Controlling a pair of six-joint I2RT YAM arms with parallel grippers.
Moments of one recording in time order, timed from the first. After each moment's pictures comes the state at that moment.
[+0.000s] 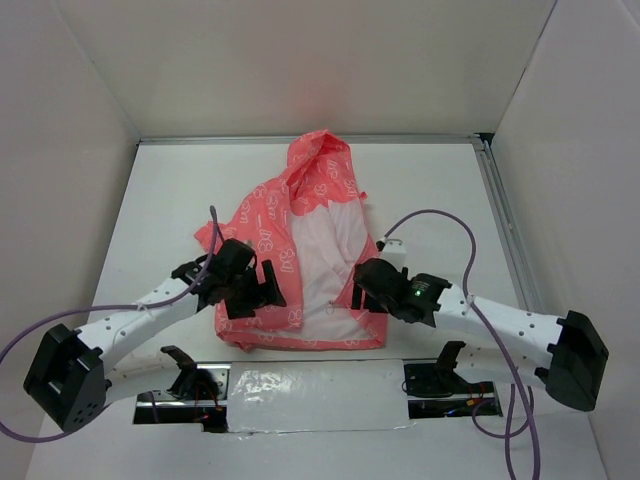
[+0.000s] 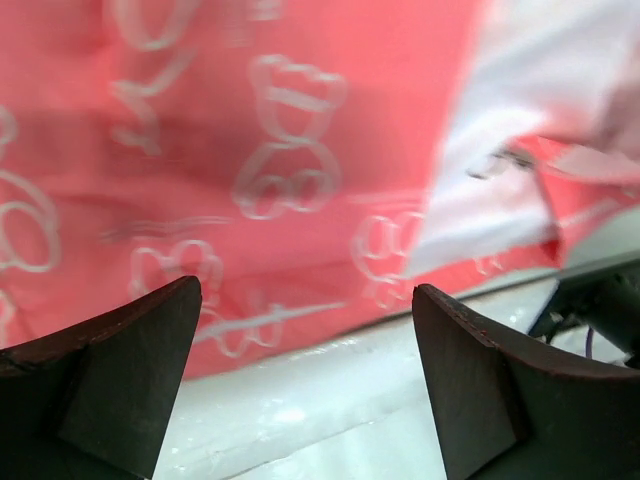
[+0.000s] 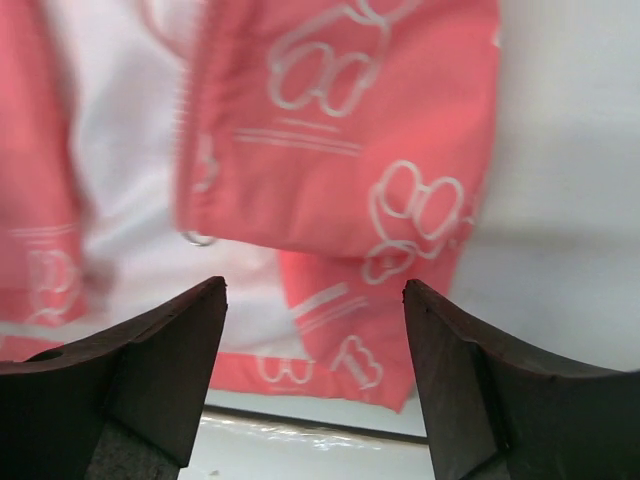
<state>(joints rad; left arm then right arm) -0.58 1.11 0.64 -0.60 0.15 -0.90 0.95 1.07 0.68 -0.64 0.43 0.93</state>
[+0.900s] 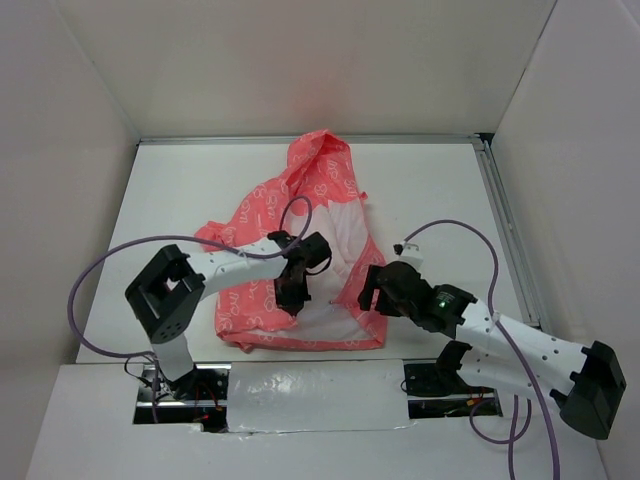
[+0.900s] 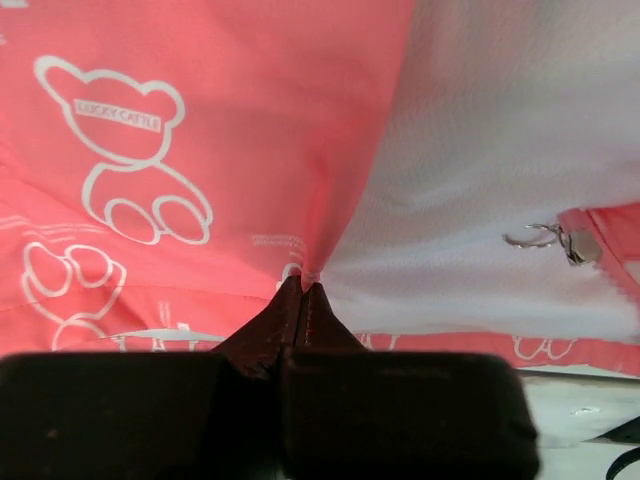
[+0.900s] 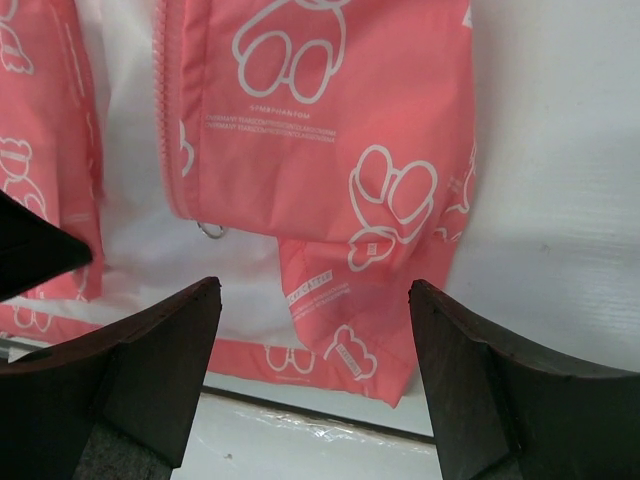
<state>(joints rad) -0.87 1.76 1.19 -0.95 -0.06 -1.04 0.87 0.86 0.56 -0.58 0.33 0.92</state>
